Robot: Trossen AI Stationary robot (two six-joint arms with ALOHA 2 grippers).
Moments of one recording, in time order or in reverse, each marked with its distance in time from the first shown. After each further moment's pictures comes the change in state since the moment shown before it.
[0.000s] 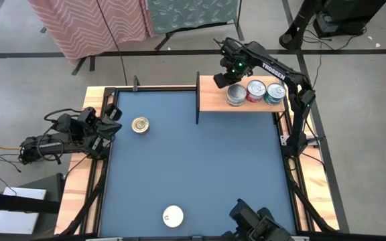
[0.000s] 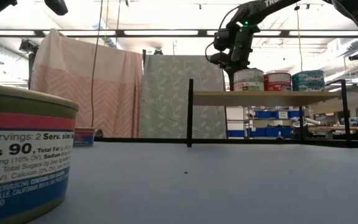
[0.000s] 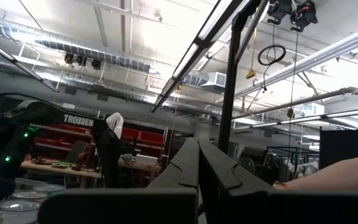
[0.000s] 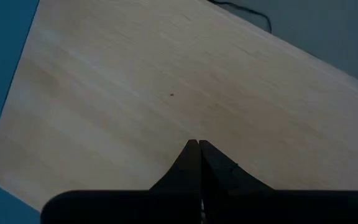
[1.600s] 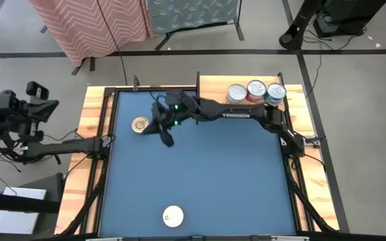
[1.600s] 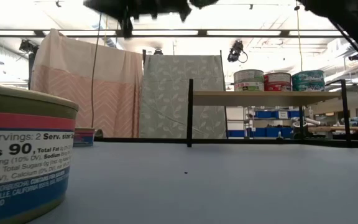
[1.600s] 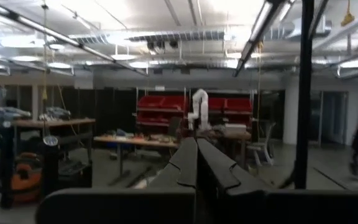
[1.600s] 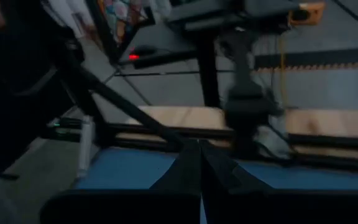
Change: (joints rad) left arm 0.000 -0.014 0.975 -1.248 -0.305 0.332; right arm 0.656 0.282 0.171 1.160 -0.377 -0.246
